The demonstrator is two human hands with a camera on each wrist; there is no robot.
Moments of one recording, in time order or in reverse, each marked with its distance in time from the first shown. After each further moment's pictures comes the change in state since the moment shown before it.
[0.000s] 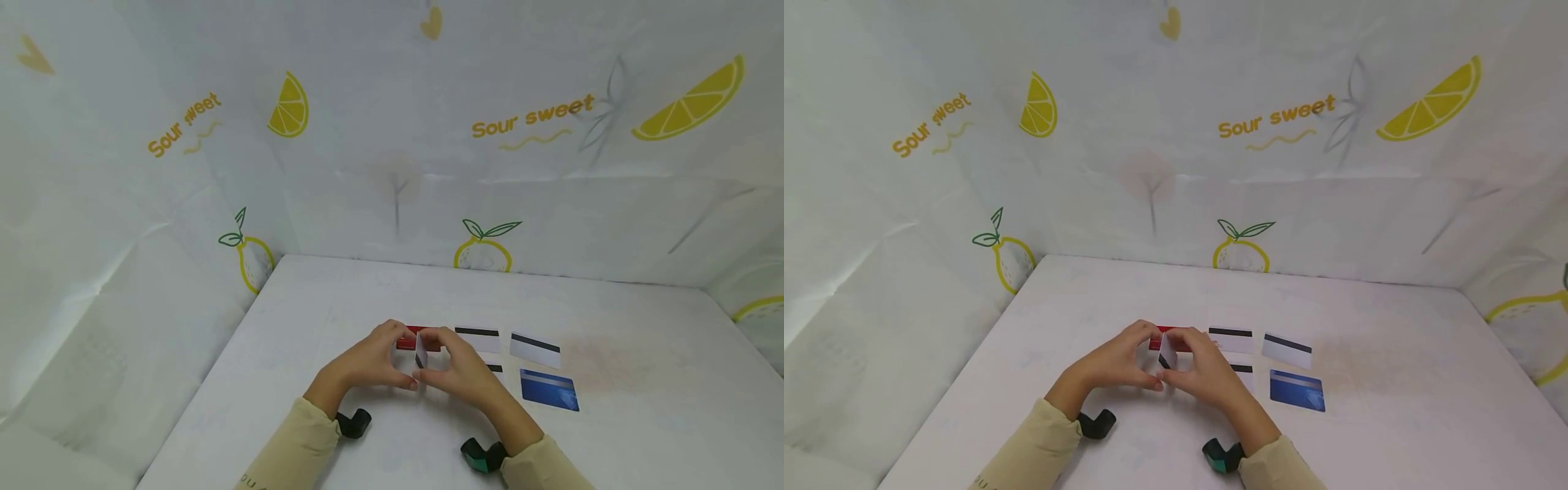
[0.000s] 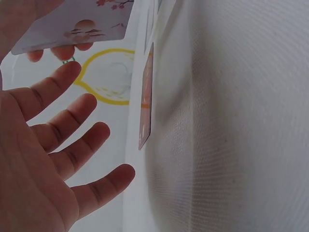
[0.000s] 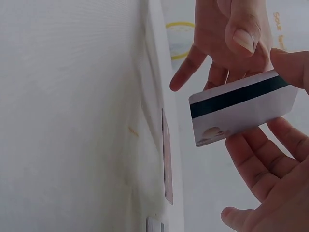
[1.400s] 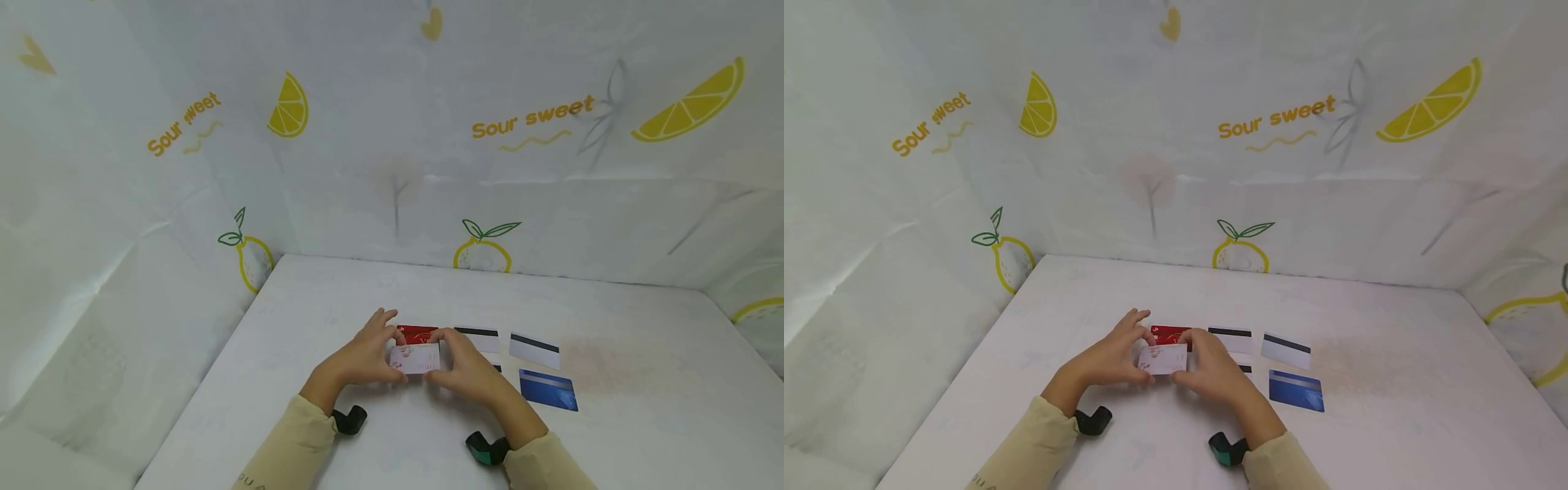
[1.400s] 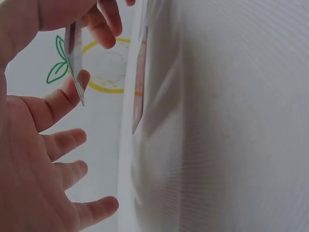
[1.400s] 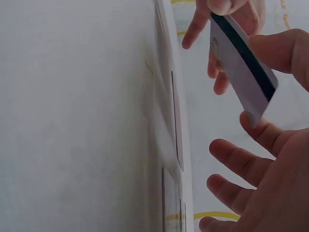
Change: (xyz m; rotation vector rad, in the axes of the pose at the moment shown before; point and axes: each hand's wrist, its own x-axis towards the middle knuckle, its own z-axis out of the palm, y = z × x) left_hand 0.001 -0.006 -0.003 0.107 0.040 -0.074; right_hand 0.004 0.012 -0.003 -0.075 -0.059 0.150
